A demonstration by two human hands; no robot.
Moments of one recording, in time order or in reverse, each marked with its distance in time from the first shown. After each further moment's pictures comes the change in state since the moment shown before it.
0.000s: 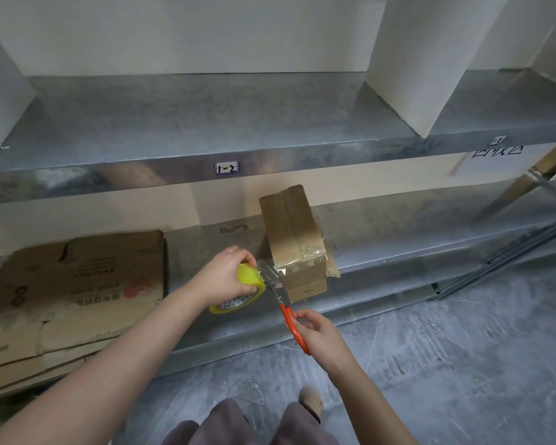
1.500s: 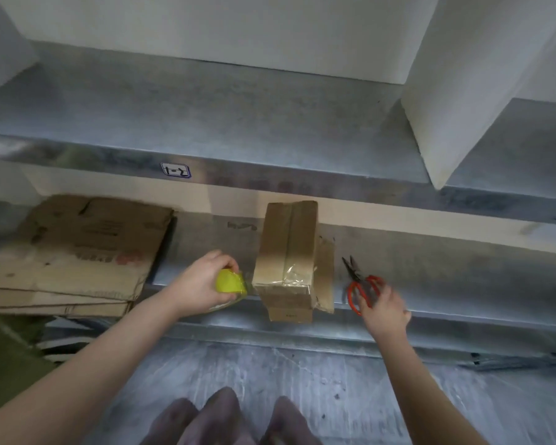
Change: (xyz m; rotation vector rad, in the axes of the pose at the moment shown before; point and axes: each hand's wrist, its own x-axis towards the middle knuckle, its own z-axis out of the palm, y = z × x) left_hand 0.008 0.020 0.030 -0.005 0.178 -0.222; right_hand 0.207 0.041 -0.179 -0.775 0.348 -0.115
